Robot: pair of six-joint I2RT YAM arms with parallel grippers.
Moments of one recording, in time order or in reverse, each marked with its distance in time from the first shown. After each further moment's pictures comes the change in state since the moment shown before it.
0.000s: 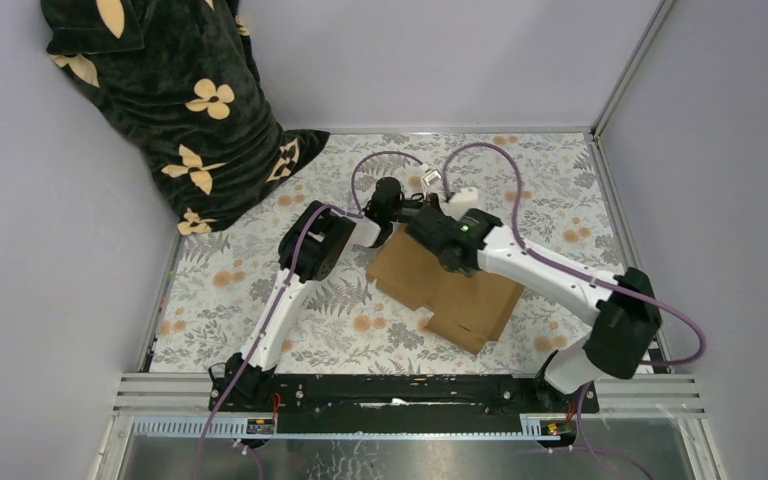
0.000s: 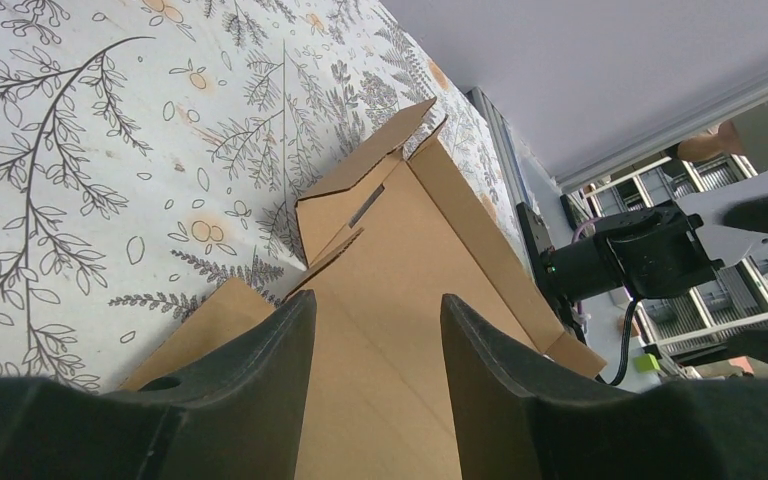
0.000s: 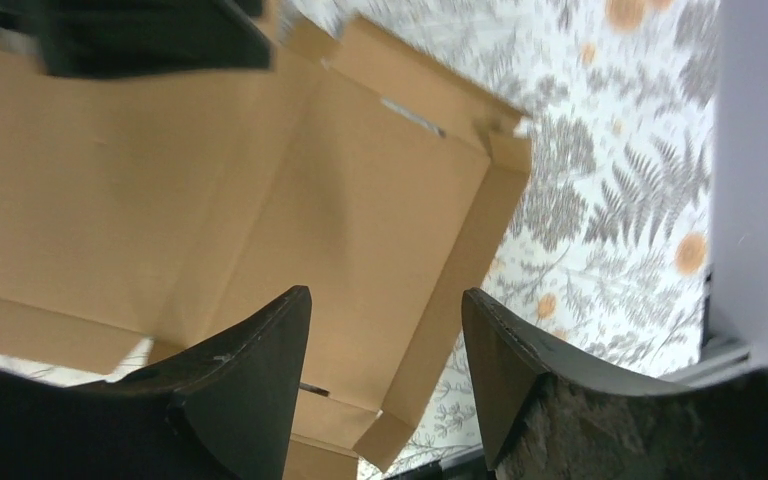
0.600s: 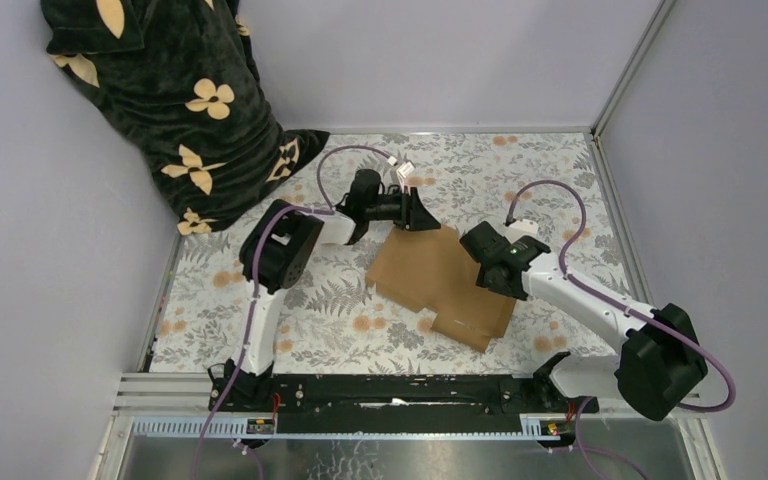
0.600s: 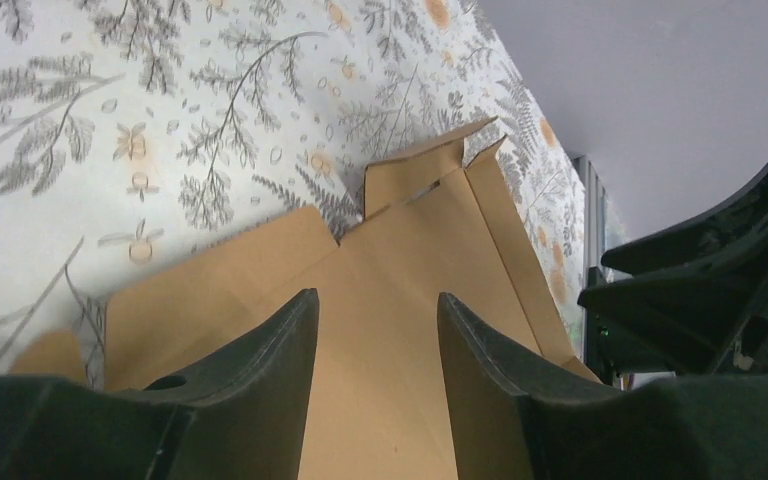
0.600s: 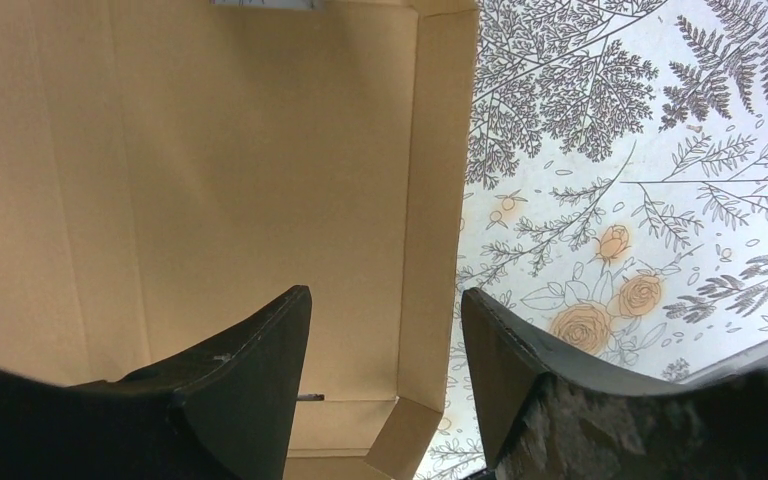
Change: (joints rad) left arm 0.051 -0.307 -0.277 -0.321 -0.255 0.200; right arm -0.263 -0.288 -0.510 0.240 -0.218 0.175
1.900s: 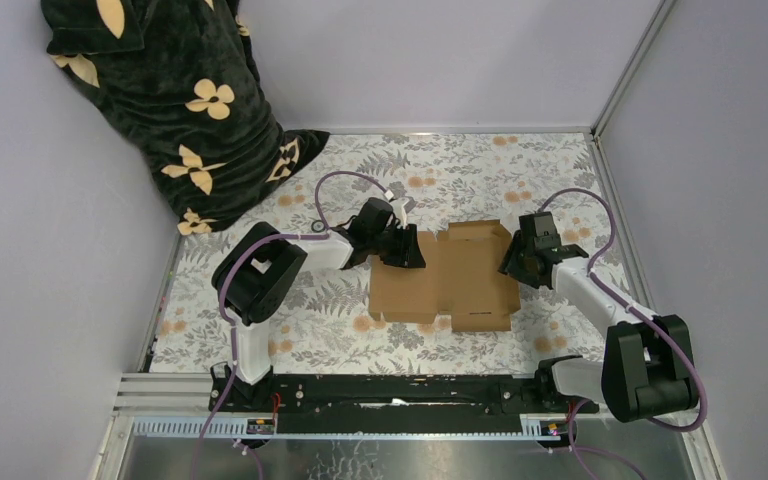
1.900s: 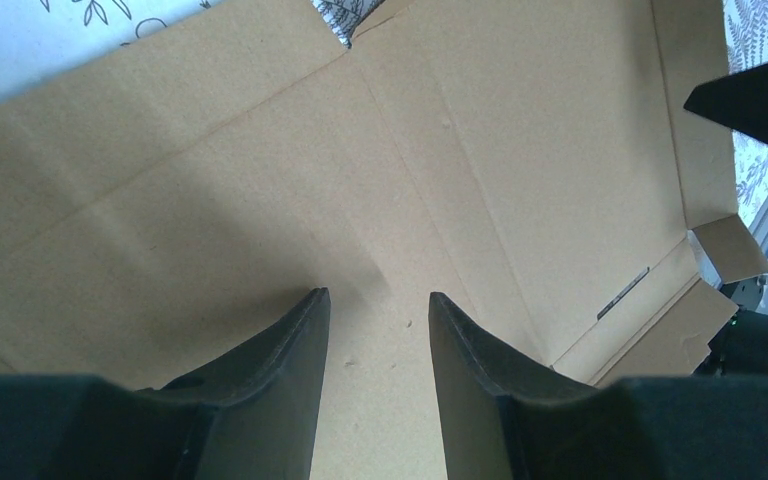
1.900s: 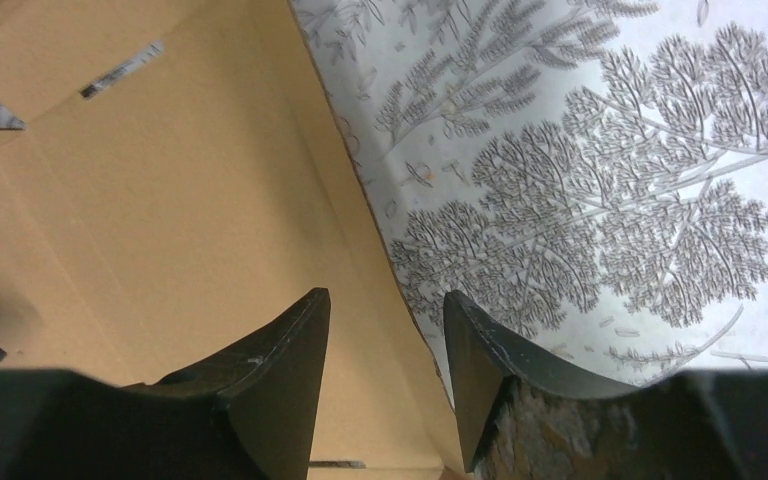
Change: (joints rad) left arm -0.141 -0.326 -0.285 -0.496 -0.444 0.149; right arm -0.463 -0.045 -0.212 0.462 -0.420 -0.336
